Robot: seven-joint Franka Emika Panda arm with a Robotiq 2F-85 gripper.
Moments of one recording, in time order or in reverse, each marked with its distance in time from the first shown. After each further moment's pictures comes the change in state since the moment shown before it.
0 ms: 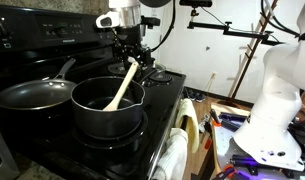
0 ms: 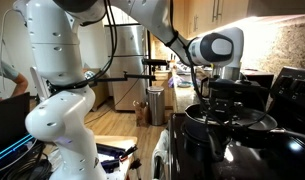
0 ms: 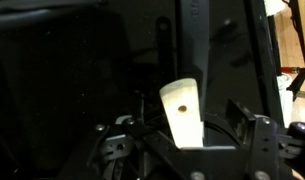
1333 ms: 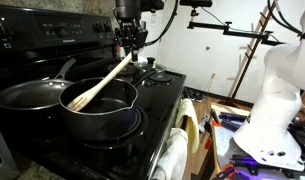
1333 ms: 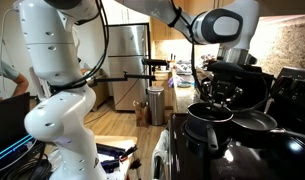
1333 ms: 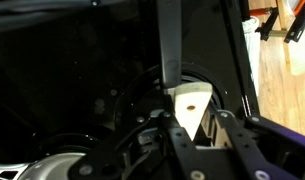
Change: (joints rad) arm -0.030 -0.064 -0.016 0.097 0.268 -0.113 -0.028
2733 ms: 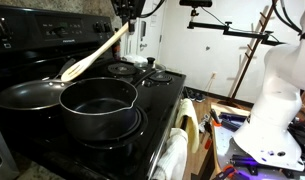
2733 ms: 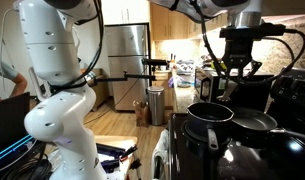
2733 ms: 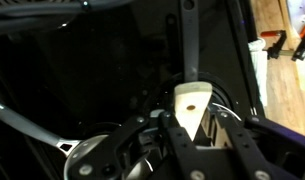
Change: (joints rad) arm -0.003 0.005 0.003 0.218 -0.136 -0.159 0.002
